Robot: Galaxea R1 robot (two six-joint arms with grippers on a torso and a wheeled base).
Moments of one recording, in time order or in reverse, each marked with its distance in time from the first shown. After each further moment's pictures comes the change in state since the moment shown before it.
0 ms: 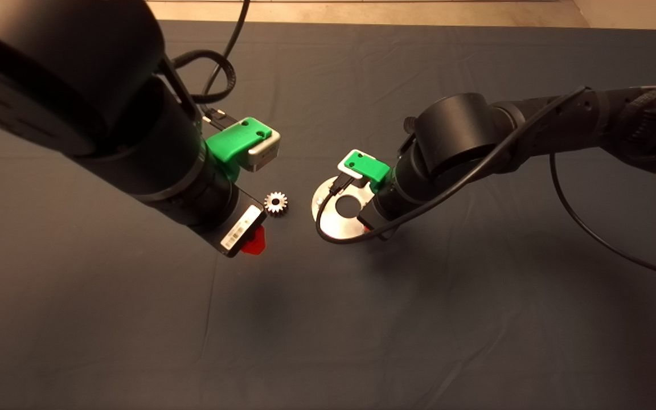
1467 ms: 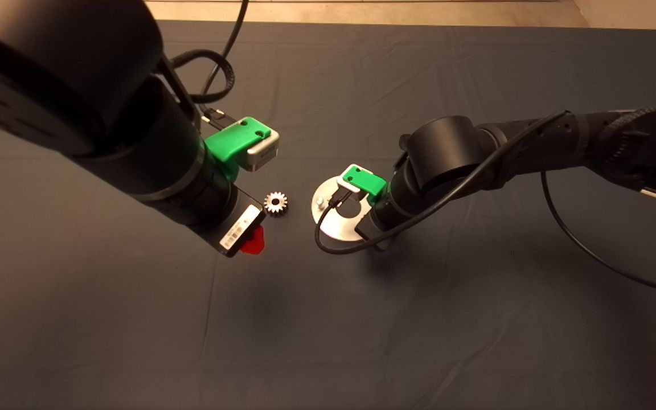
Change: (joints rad) left arm 0.000 0.000 0.000 0.000 0.000 0.000; right arm -0.054 0.003 -0.016 -0.045 -0.001 -0.002
